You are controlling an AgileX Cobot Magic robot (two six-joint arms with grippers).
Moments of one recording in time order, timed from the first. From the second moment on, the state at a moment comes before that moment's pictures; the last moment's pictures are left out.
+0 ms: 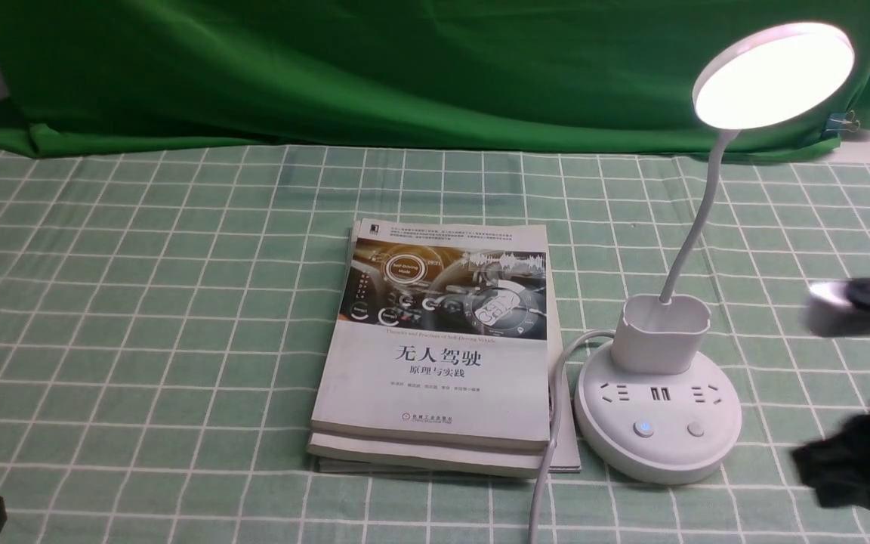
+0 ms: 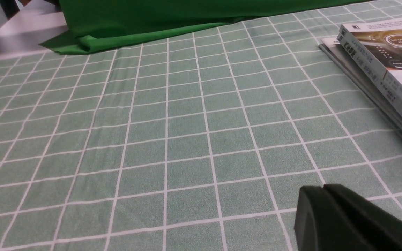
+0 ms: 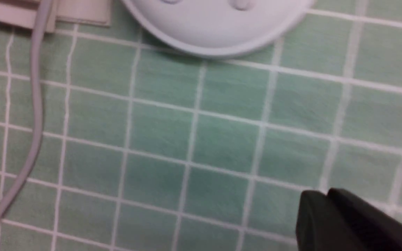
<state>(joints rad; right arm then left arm) 0.27 1.25 -0.80 0.10 0.96 0.00 0.02 0.00 0.01 -0.17 0.31 0.39</state>
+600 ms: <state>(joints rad) 0.30 1.62 -0.94 0.11 0.71 0.00 0.02 0.00 0.01 -0.17 0.31 0.39</state>
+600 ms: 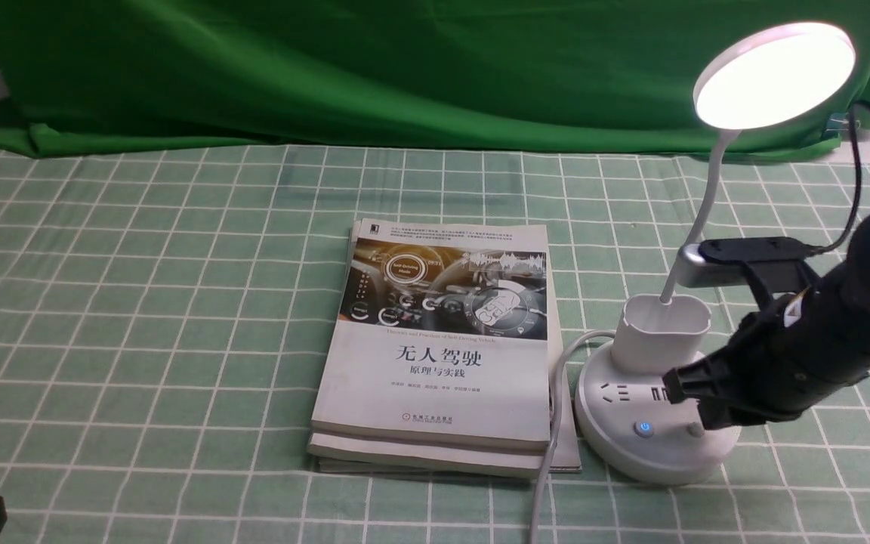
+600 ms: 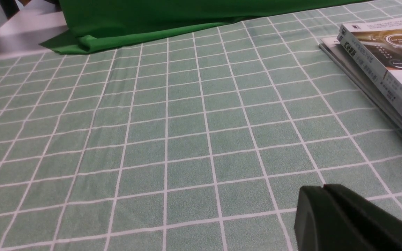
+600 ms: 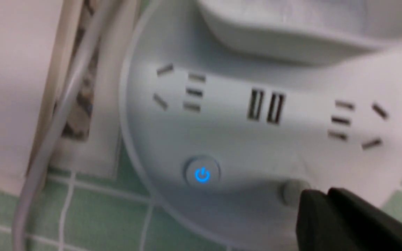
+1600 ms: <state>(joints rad) 0.30 1.67 -0.95 0.16 0.69 -0.05 0.02 0.00 0.01 -0.17 0.31 0.39</state>
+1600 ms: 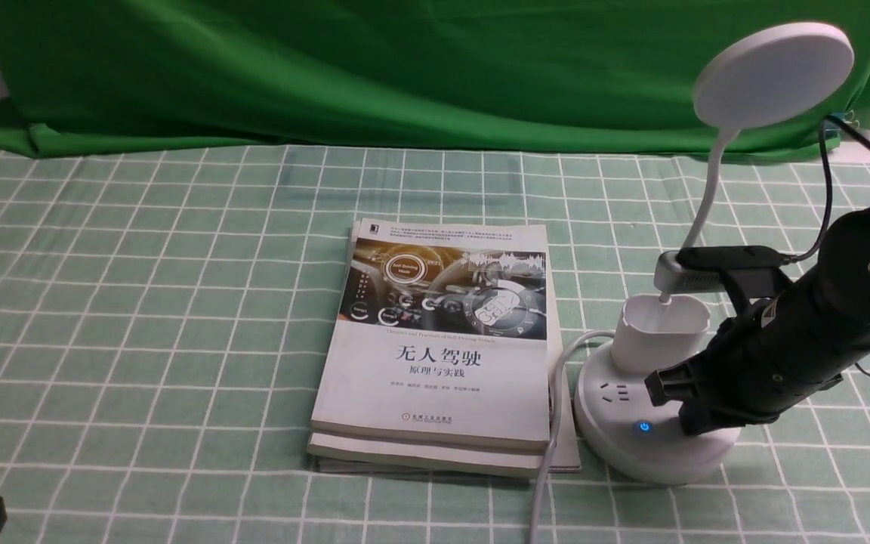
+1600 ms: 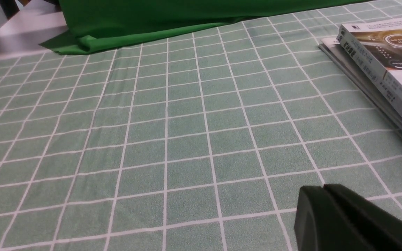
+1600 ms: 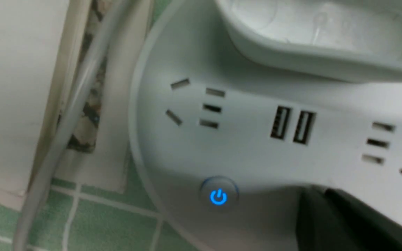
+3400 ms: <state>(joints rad) 0.33 1.01 -0.61 0.14 0.63 0.00 0.02 0.00 0.01 -0.17 0.31 0.39</state>
